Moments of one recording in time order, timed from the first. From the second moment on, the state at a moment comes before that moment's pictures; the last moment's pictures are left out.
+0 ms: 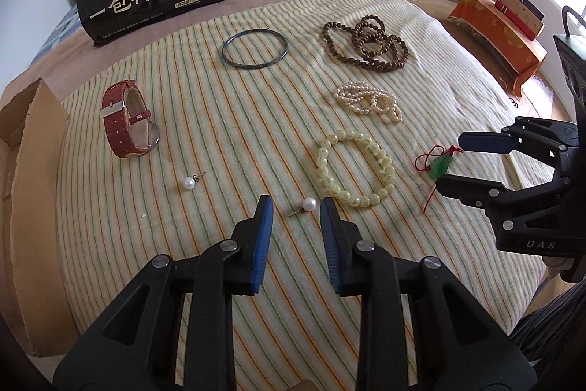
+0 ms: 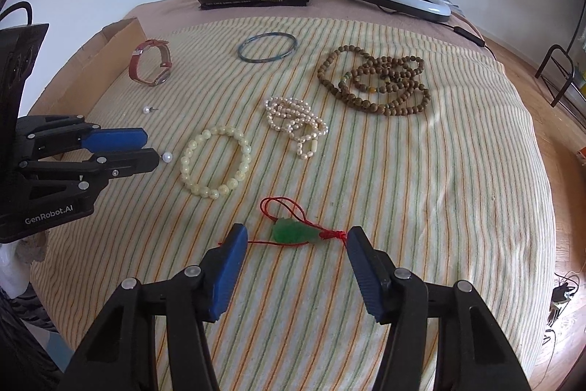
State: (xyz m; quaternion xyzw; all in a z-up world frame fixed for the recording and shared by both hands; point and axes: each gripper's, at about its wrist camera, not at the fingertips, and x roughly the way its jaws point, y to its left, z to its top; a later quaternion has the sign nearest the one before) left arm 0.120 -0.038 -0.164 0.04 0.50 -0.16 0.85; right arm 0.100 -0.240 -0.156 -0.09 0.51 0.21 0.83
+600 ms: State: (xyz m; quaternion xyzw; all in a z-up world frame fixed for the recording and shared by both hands) left arm 0.125 -0.051 -0.180 0.06 0.50 -0.17 0.85; right arm 0.102 -0.238 -0.167 -0.11 0.52 0.21 0.82
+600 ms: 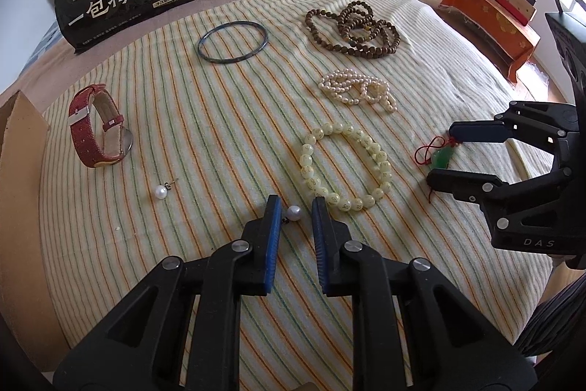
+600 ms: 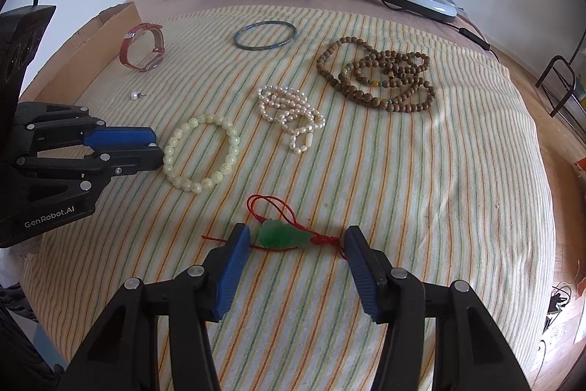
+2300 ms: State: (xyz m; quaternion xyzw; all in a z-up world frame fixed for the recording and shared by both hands) left arm 0.101 0.060 -0.064 -0.03 0.39 -0.08 0.92; right arm 0.096 -0.170 -0.040 -0.10 0.39 0.25 0.88
